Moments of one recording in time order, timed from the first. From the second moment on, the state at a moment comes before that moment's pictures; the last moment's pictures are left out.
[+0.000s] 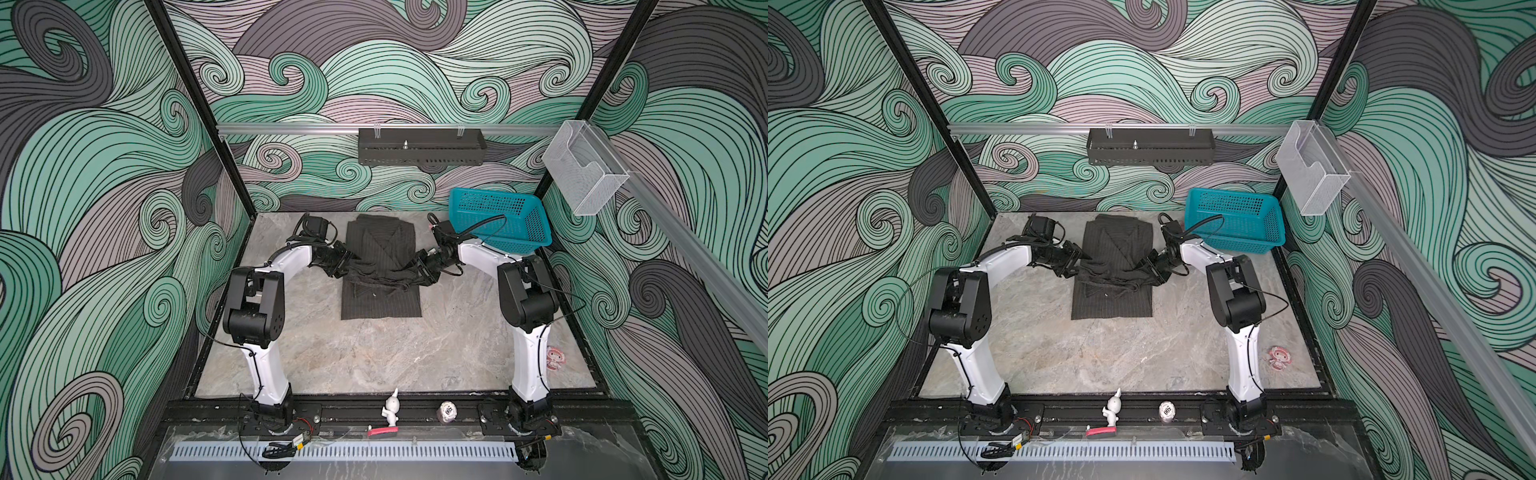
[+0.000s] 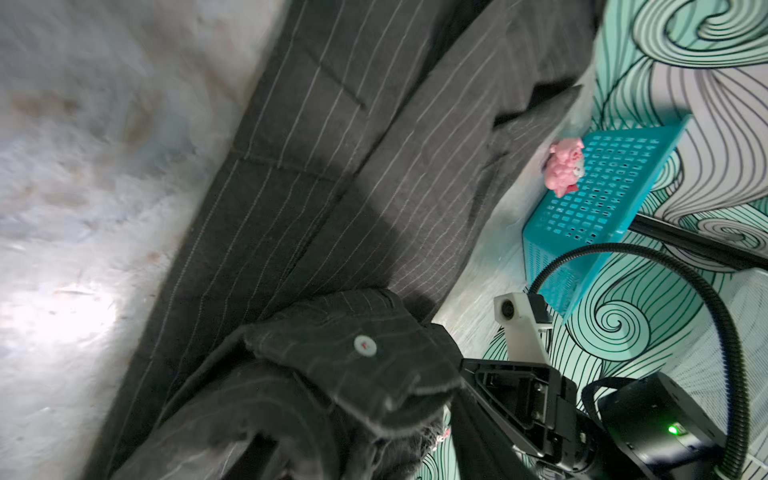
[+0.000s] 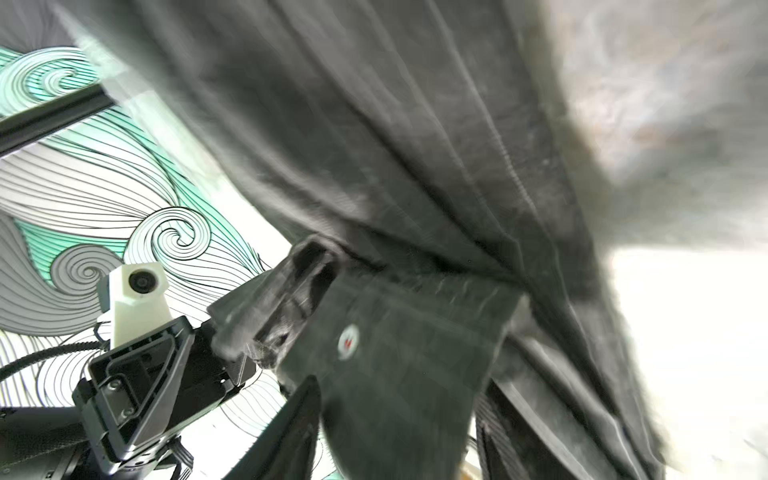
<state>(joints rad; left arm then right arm) -0.14 1.87 1.38 -0.55 0.59 -0.95 0.35 2.10 1.55 -0.64 -0.73 0.99</state>
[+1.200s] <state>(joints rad) -0.18 1.87 1.23 -0.66 0.55 -0.71 0.60 2.04 1.54 -0.75 -0.39 0.54</state>
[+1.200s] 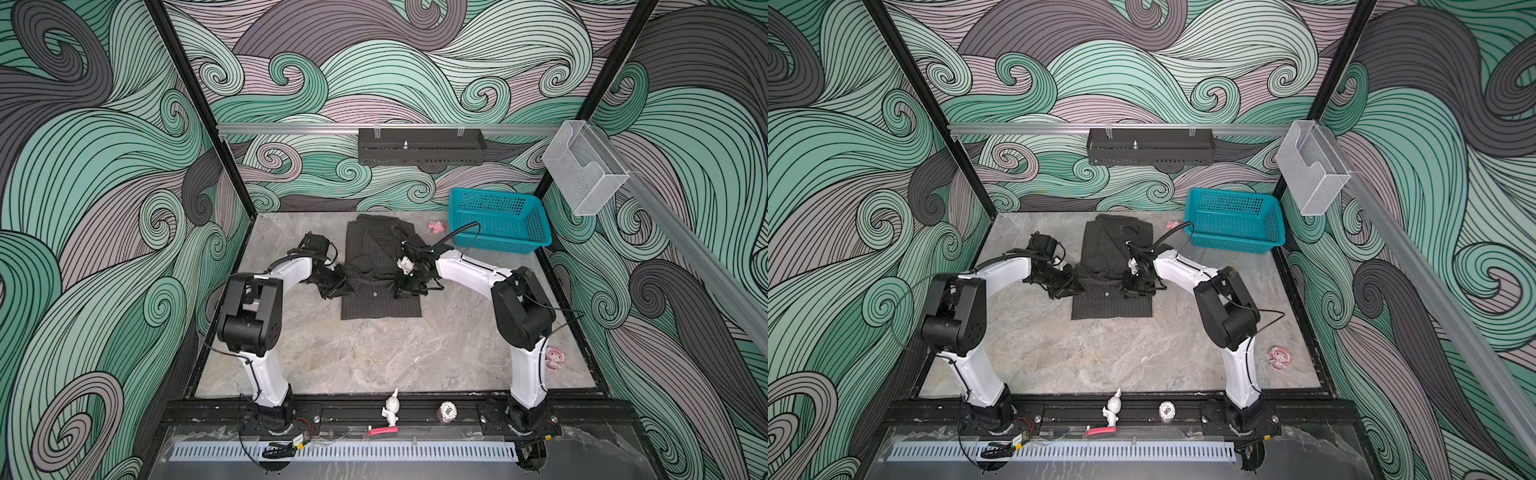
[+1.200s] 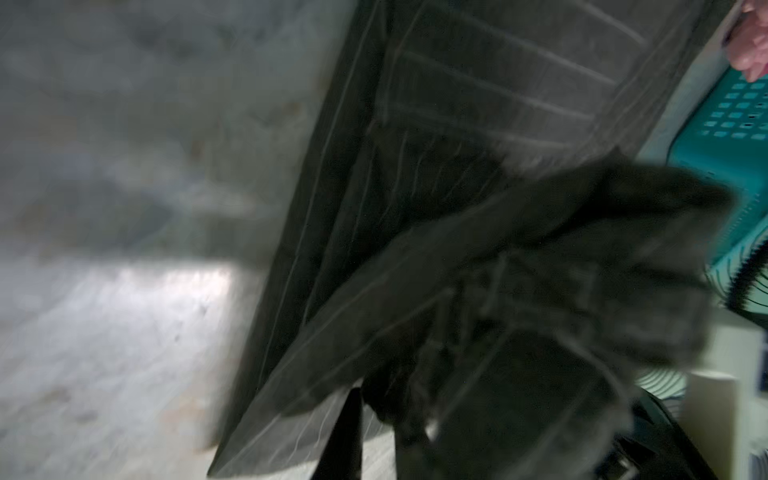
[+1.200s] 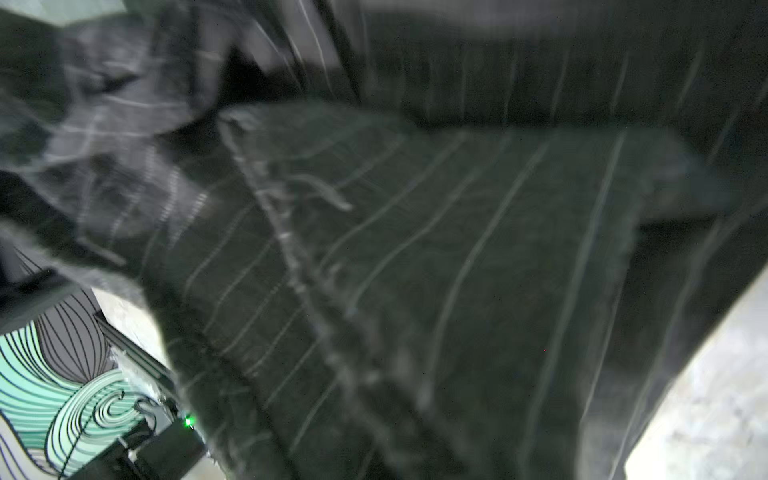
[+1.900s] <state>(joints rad) -0.19 2.17 1.78 -0.68 0.55 -0.78 0.45 2.23 1.83 -0.74 -0.38 0.58</state>
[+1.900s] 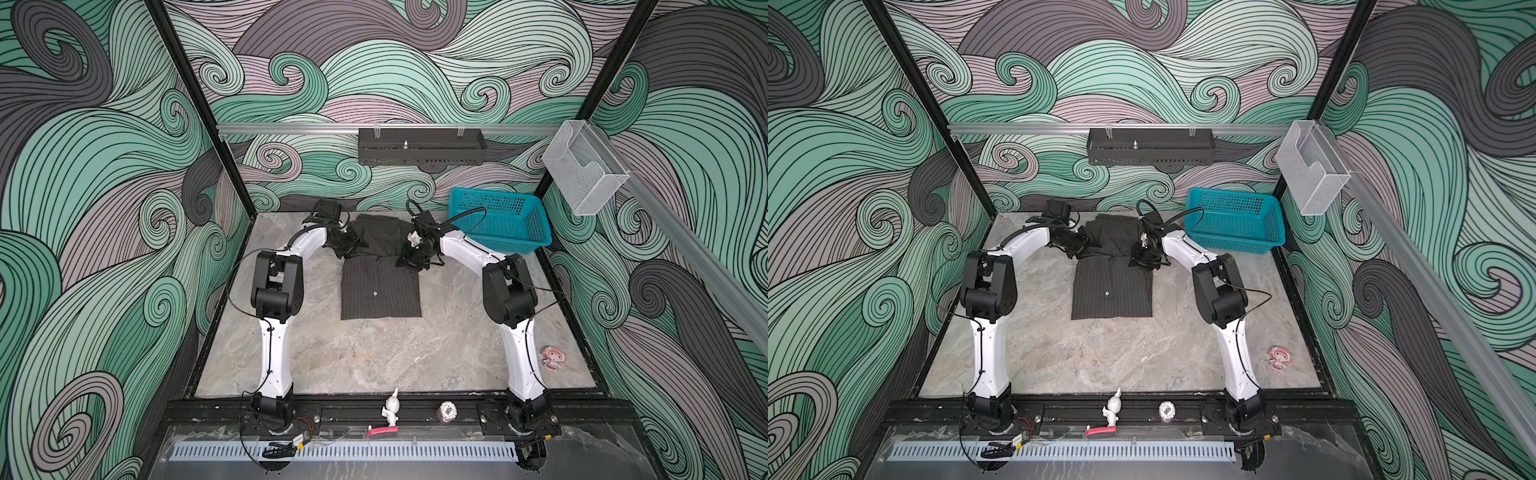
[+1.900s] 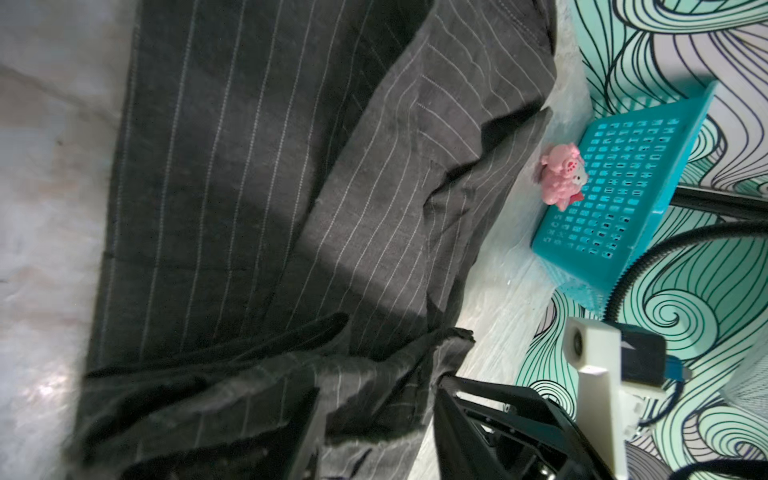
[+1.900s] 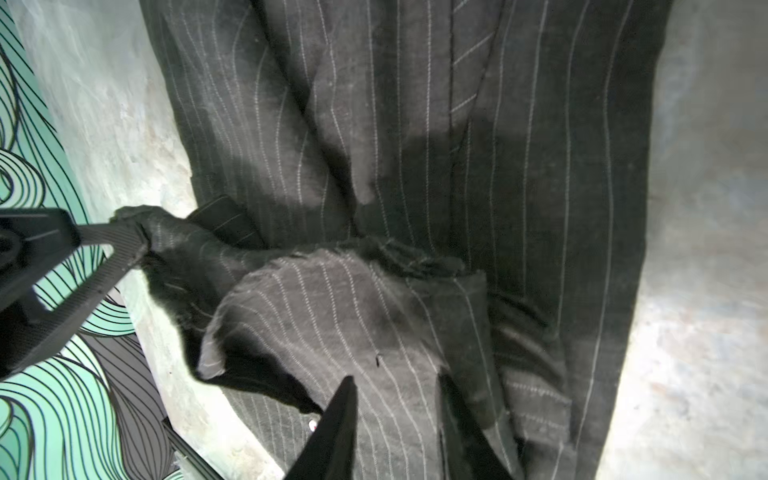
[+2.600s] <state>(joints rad) -0.35 1.95 1.20 -0.47 0.60 -0.88 0.46 2.50 2.27 -0.88 -0.22 0.21</state>
